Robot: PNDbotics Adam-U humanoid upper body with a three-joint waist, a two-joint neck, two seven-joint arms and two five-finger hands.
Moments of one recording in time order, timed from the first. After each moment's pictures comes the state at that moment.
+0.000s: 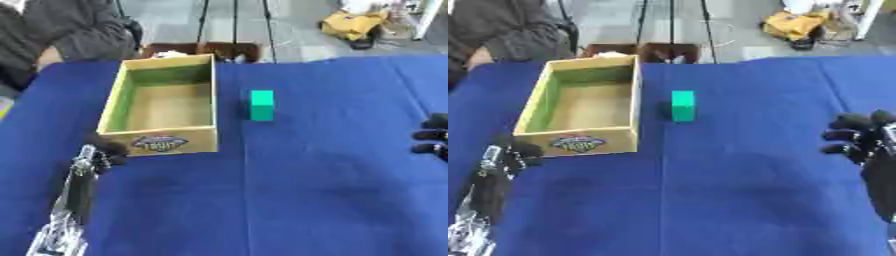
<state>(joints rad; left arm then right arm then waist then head) -0.19 0.17 -0.01 -1.66 0.01 -0.07 0.02 -0.17 -0.40 -0.06 -1.80 -0.35 -0.06 0.01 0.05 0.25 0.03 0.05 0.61</state>
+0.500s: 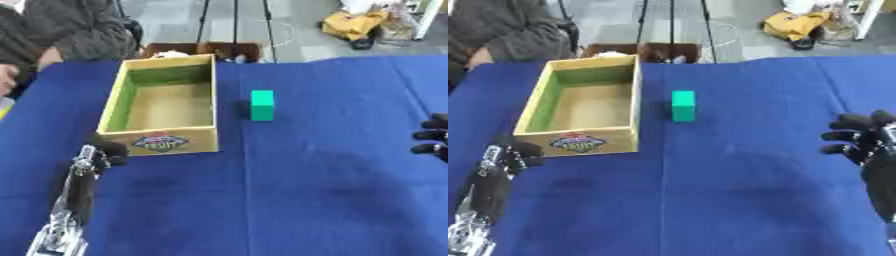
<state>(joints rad) -0.19 0.17 -0.01 -1.66 0.01 -0.07 0.02 -0.17 -0.40 -0.06 -1.80 -0.35 -0.06 0.01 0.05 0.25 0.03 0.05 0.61</state>
